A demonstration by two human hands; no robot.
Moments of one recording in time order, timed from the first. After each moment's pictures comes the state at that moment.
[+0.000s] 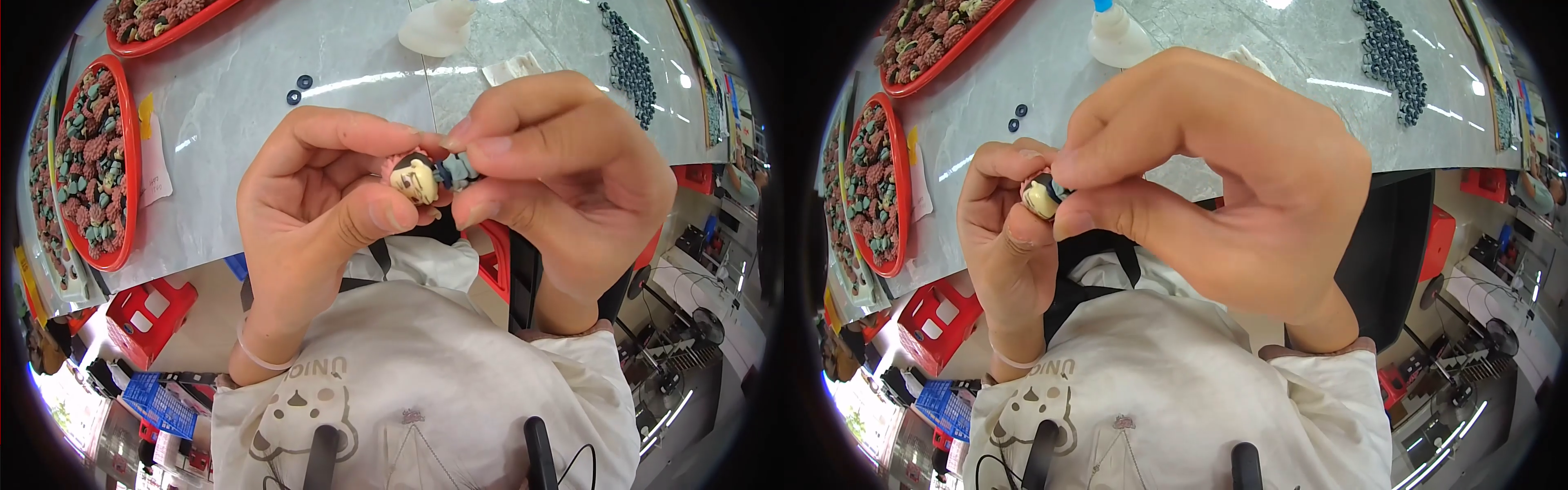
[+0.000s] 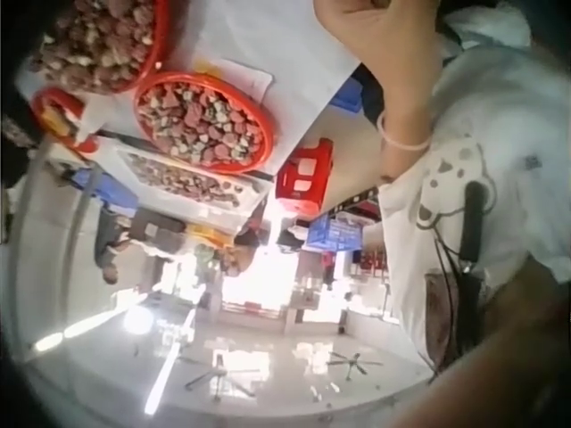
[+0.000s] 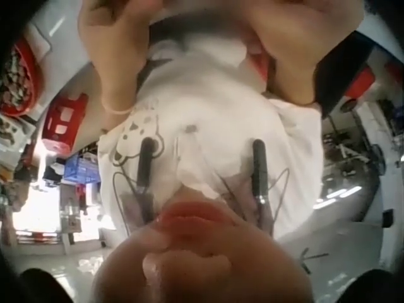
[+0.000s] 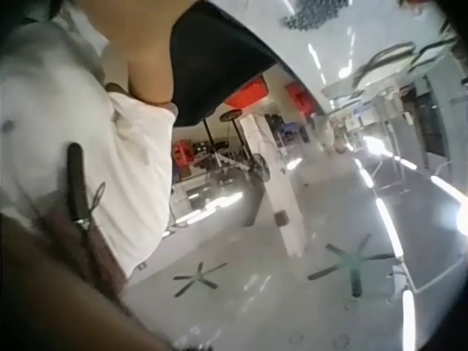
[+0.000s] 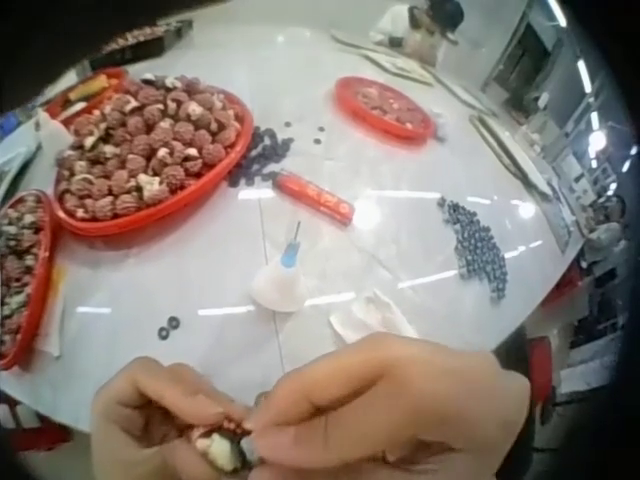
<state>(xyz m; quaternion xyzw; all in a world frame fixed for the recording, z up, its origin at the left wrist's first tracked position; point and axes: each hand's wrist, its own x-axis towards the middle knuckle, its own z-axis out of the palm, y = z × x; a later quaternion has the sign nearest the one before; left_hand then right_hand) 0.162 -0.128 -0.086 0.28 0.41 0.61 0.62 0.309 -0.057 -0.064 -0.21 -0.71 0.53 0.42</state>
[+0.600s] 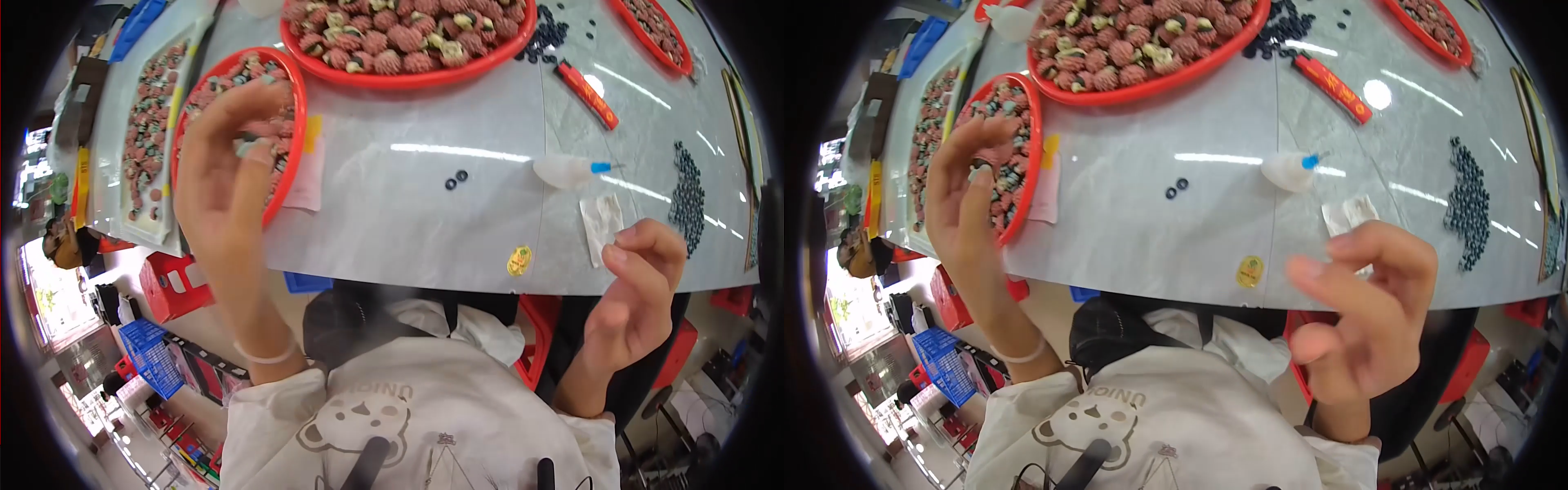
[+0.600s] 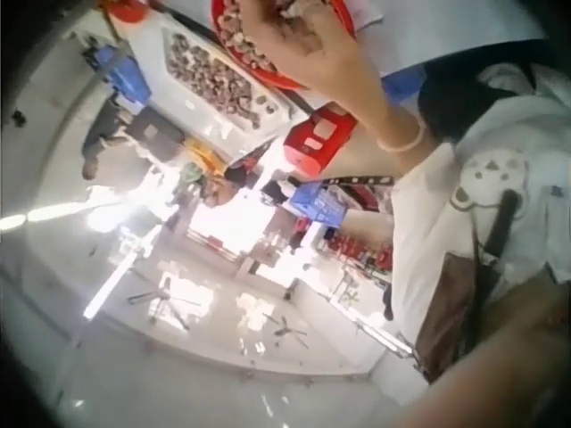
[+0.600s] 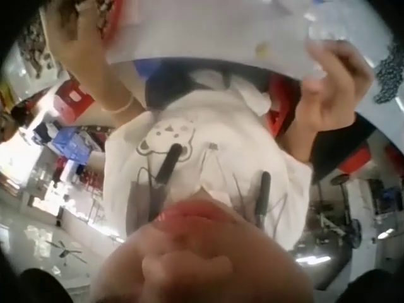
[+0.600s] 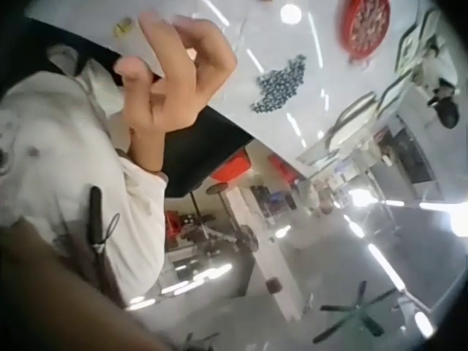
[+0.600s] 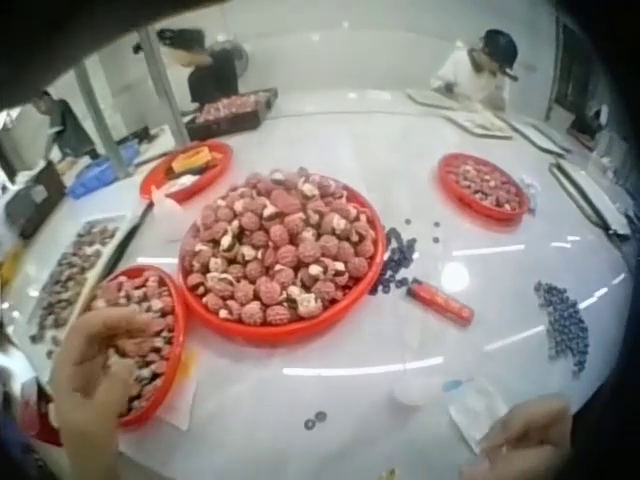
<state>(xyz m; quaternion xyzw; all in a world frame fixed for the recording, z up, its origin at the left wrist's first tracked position) 0.054 -0.120 -0.048 0.47 0.64 0.59 0.13 0.309 -0.058 -0.057 -0.27 -0.80 0.27 0.46</state>
